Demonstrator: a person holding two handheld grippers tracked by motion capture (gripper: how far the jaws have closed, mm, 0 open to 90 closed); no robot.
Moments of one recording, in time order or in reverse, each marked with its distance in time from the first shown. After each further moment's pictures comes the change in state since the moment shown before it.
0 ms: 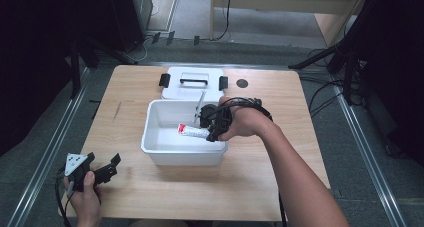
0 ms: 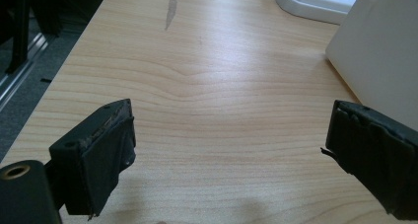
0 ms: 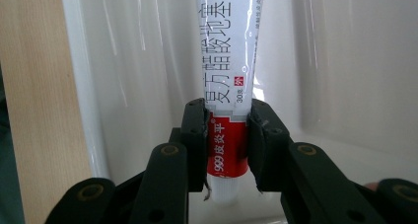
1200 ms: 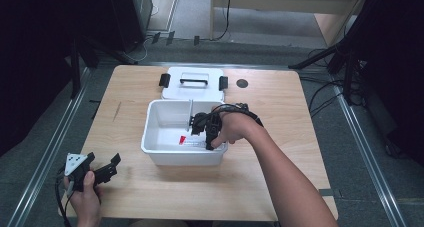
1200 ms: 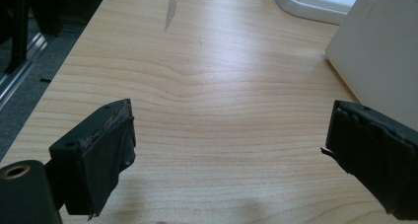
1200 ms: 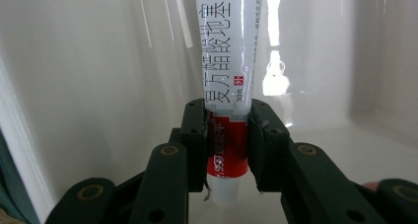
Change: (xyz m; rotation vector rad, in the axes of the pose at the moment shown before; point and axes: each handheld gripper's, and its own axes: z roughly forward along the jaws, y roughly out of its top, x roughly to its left) left arm 0.000 0.000 0.000 0.001 -0.002 -0.003; right arm -0.002 0.016 0.041 0.191 0.082 0.032
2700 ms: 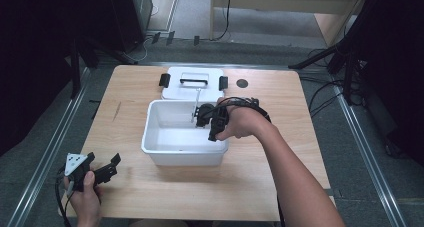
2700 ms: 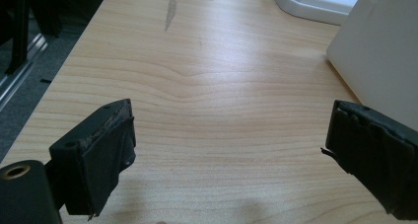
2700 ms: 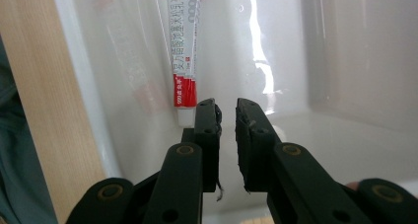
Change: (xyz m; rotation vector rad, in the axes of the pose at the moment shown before) left arm 0.000 0.000 0.000 -0.003 0.001 0.003; right arm 0.004 -0.015 -0.041 -0.092 -0.063 0.019
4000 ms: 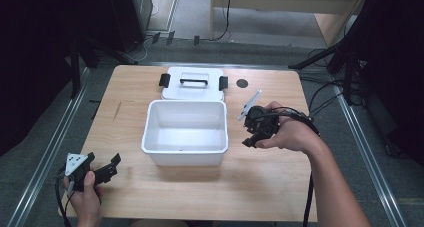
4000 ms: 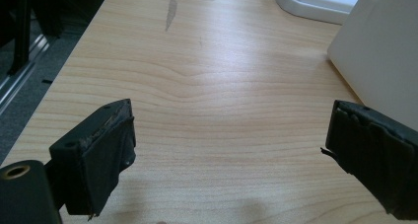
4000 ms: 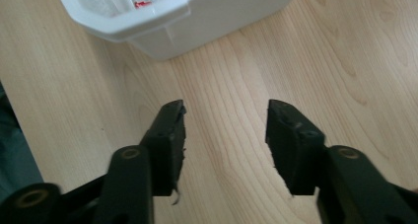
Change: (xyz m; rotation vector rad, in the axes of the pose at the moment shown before) left arm -0.001 0.000 0.000 -0.001 0.002 0.003; right arm 0.001 -0.118 -0.023 -0.162 -0.072 0.236
